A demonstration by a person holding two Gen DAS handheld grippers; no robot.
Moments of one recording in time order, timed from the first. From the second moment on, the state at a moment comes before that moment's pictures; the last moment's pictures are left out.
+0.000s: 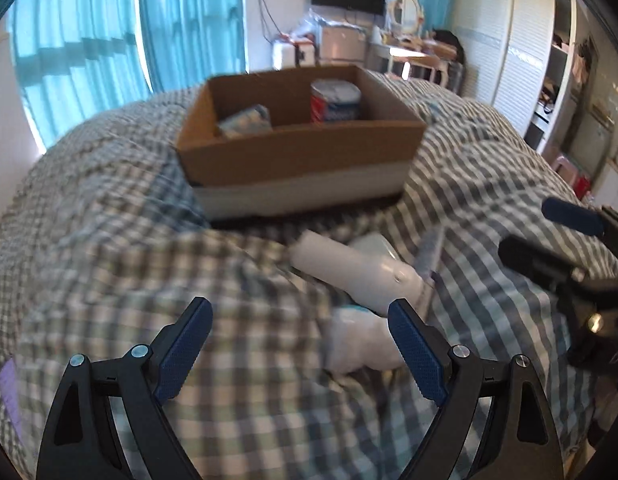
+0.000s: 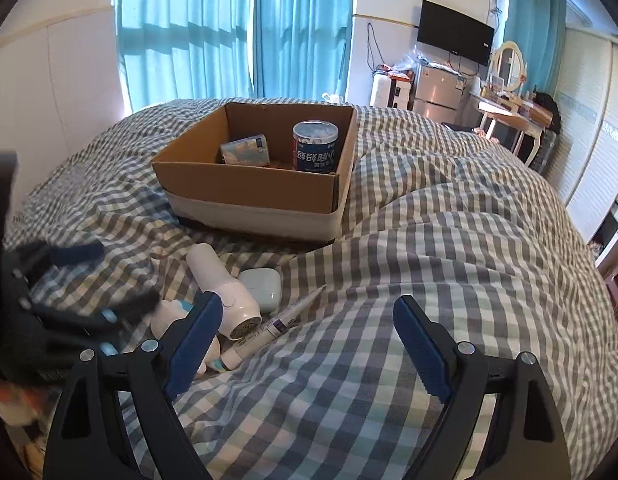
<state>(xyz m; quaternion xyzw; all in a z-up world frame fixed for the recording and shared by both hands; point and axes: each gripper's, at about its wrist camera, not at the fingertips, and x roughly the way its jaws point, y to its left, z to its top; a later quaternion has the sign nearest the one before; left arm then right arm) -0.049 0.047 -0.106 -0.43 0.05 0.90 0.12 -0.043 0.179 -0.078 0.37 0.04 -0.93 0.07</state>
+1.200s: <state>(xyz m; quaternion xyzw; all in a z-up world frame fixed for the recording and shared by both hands) -0.047 0.018 -0.062 -0.39 0.04 0.91 0.11 -0.048 0.184 -0.073 0.37 0.01 -0.93 0.08</state>
